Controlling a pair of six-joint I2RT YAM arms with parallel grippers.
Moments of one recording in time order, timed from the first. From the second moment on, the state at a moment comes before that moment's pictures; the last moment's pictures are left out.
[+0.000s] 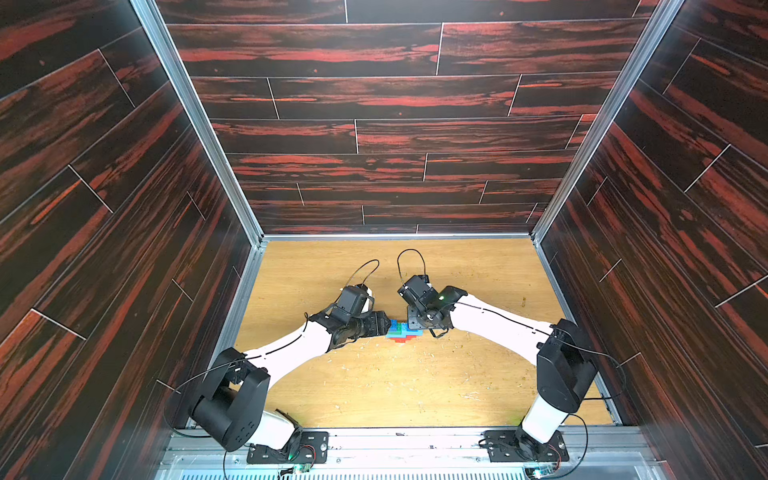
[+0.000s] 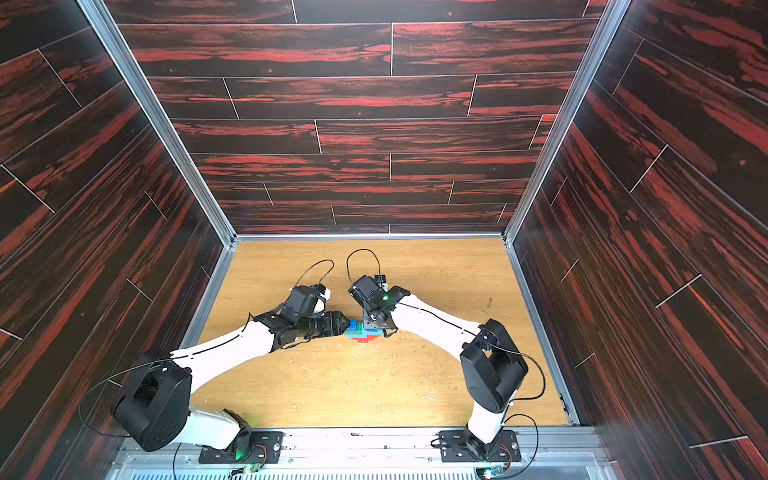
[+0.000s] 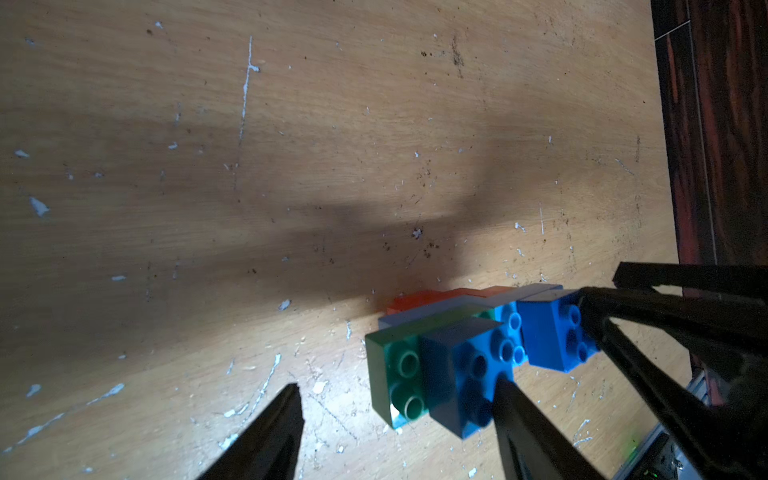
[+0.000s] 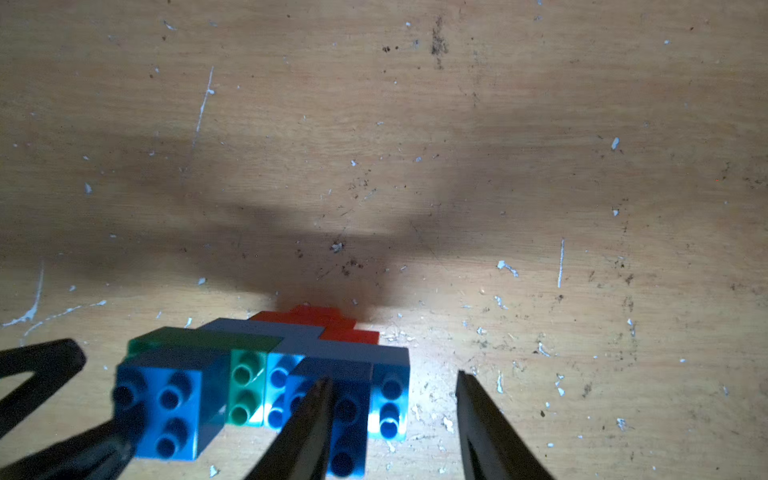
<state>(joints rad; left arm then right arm) -0.55 1.46 0.84 -0.23 0.23 -0.61 0.85 1.75 1.35 -0.79 0.28 0.68</state>
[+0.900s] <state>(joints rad) -0.56 1.49 0.86 -0.25 0.20 -0.61 0.93 1.72 1.23 -0.65 0.44 0.72</state>
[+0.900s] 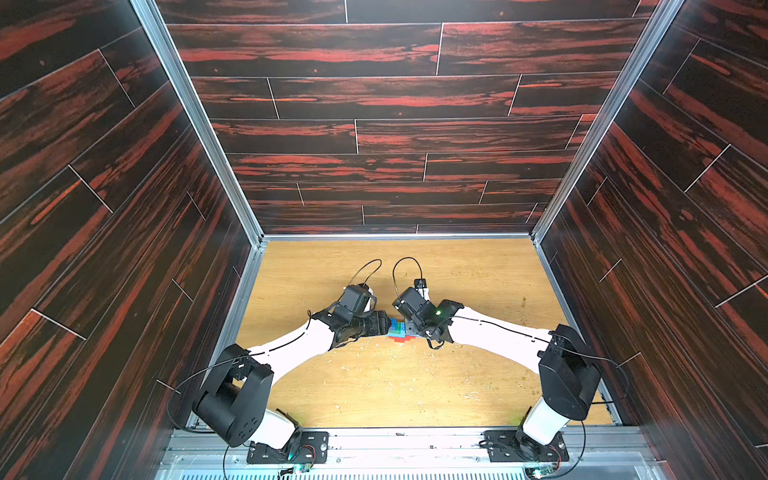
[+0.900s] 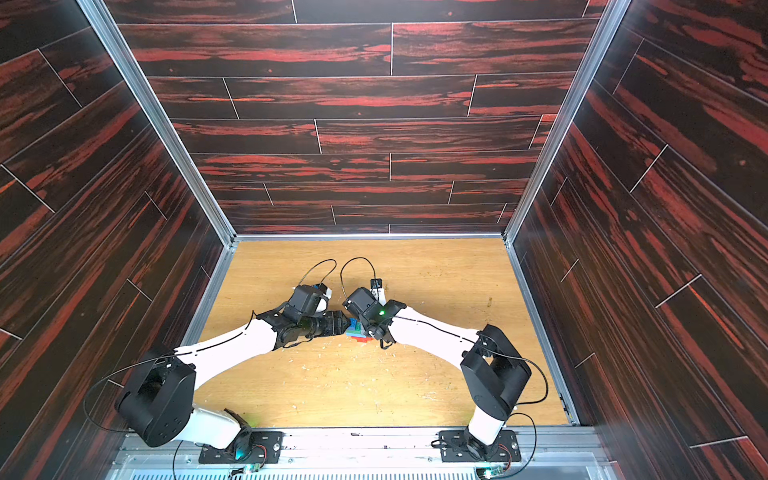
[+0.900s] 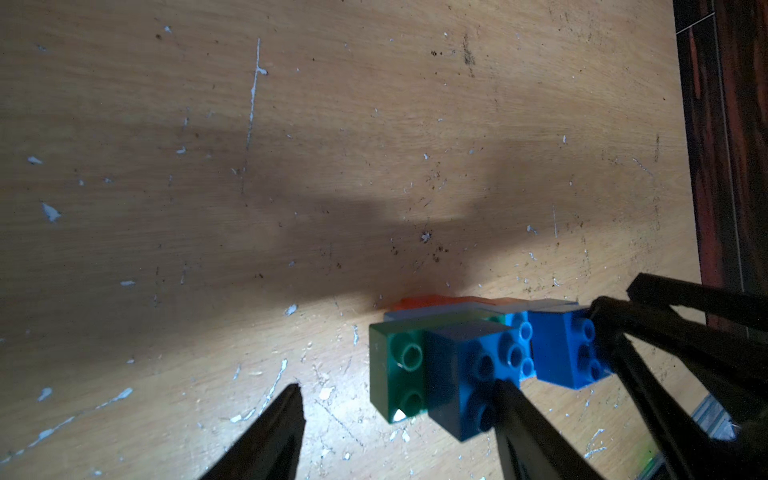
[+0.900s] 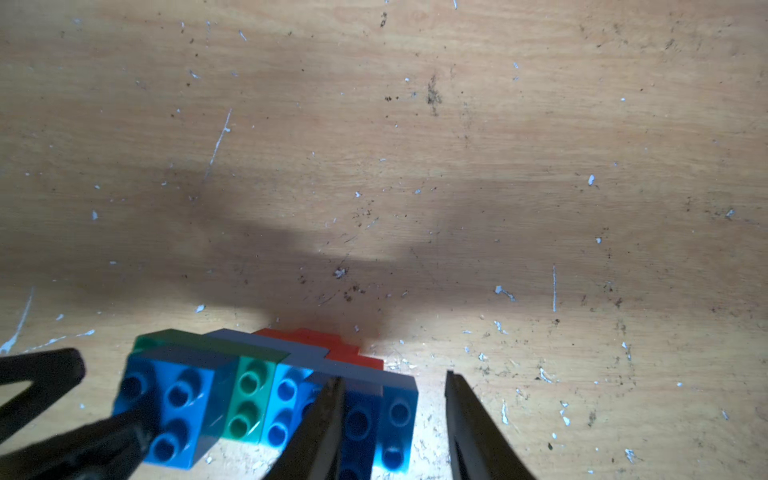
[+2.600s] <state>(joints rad) -0.60 1.48 0.89 -0.31 0.13 -0.57 0.94 1.73 1.37 -0.91 0.34 0.68</state>
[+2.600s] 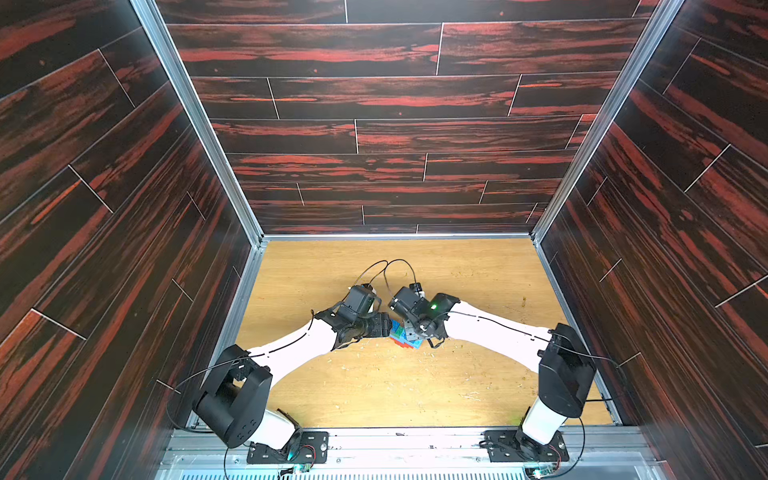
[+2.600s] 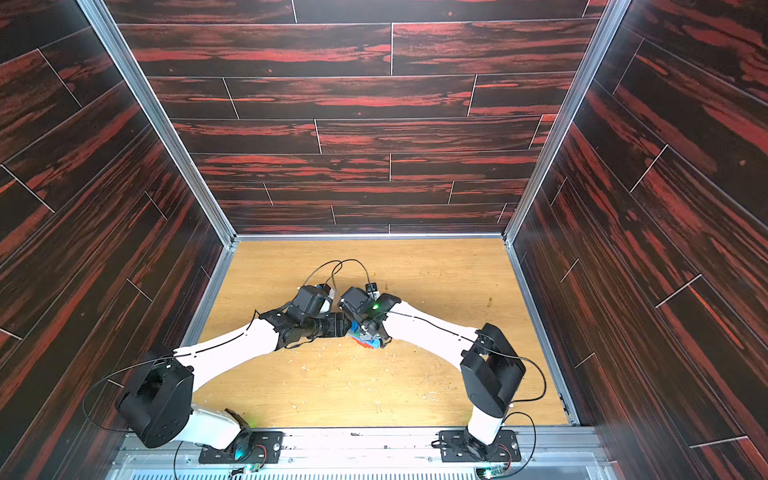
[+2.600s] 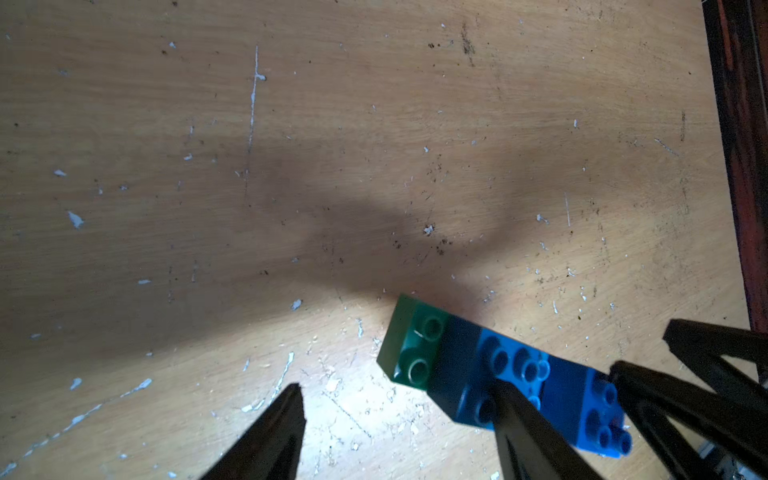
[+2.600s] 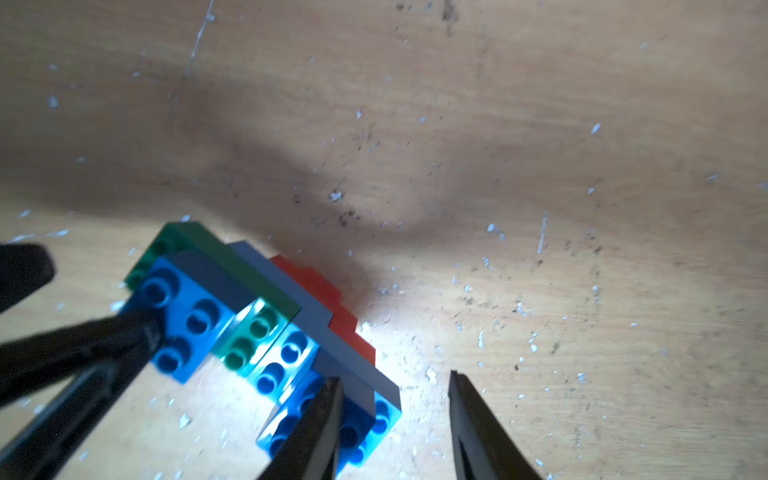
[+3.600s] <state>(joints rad) -0.62 1.49 0.91 -0.34 0.12 -0.56 0.82 1.68 1.33 -0.87 0.14 0.62</state>
